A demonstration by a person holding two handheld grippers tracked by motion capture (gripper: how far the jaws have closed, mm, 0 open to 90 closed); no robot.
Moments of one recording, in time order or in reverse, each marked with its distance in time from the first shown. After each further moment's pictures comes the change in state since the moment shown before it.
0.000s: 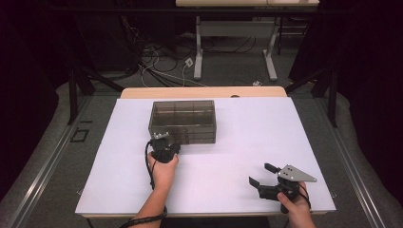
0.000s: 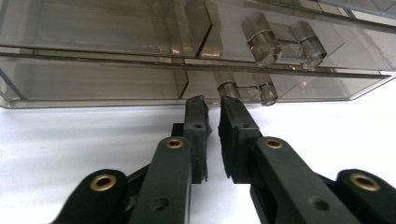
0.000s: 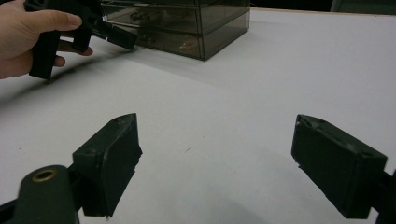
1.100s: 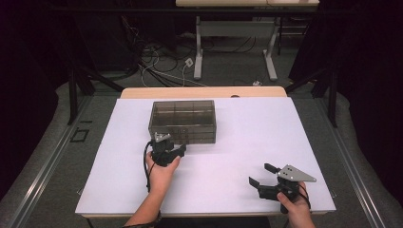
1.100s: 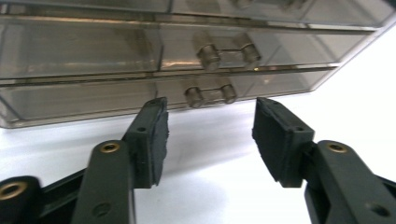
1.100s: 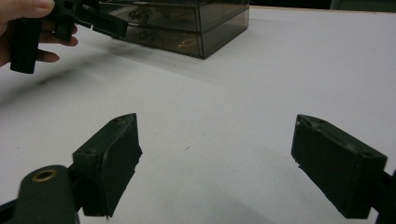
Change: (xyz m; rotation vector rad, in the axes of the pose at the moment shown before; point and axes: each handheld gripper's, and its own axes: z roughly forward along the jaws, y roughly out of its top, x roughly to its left) left arm -0.012 0.000 -0.021 -0.035 -0.054 0.105; right arm 0.000 -0.001 0.001 -0.006 -0.007 0.009
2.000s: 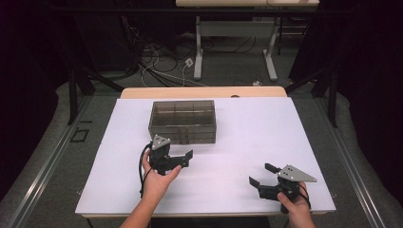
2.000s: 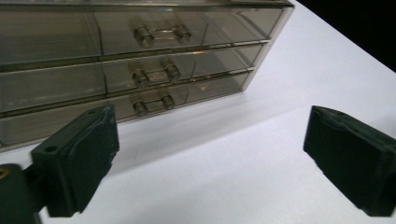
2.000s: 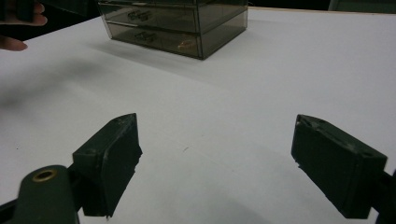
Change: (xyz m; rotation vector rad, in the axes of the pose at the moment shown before) left arm -0.021 0.000 -0.044 -0.060 -0.126 0.143; right arm 0.000 0.000 -0.001 -0.007 -0.004 -0.001
